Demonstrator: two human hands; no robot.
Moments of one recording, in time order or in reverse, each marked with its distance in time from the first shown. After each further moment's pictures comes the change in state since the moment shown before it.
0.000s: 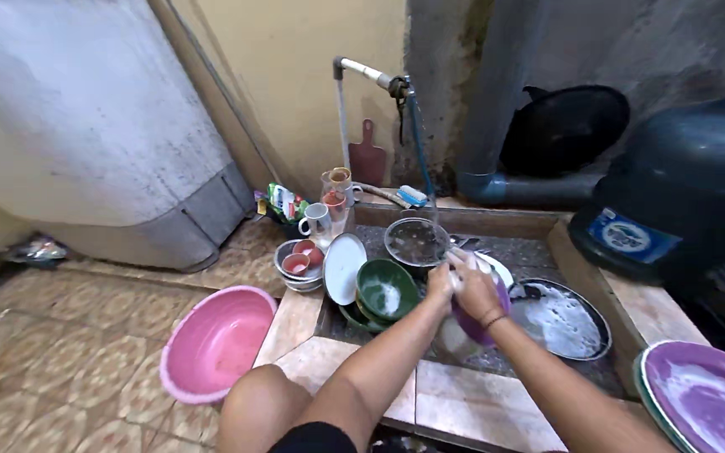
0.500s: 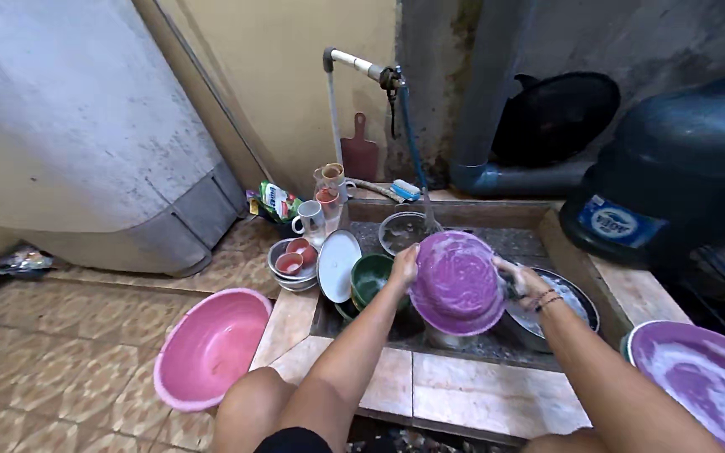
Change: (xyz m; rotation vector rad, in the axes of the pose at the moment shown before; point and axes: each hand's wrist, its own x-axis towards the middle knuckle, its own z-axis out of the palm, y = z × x) left_hand 0.028 0.008 -0.067 0.160 -0.133 0.178; right_hand -0.012 0.080 -0.045 1.026 0.066 0.672
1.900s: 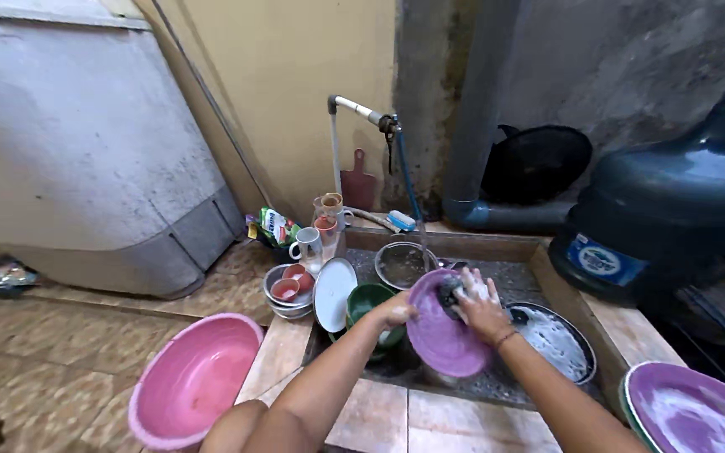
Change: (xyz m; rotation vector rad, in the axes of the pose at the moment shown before) left_hand -0.022 0.015 -0.030 0.163 -0.478 -0.191; right_hand 0.017 0.027 0.039 -1.344 -0.086 -0.970
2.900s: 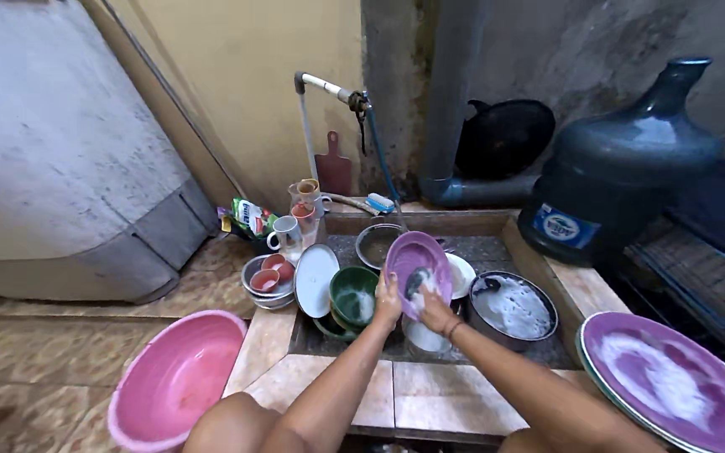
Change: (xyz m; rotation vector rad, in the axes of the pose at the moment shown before) left_hand 0.011 -0.032 0.068 -0.257 0.586 0.340; right_hand -0.017 -0.068 0.001 0.457 -0.343 0.372
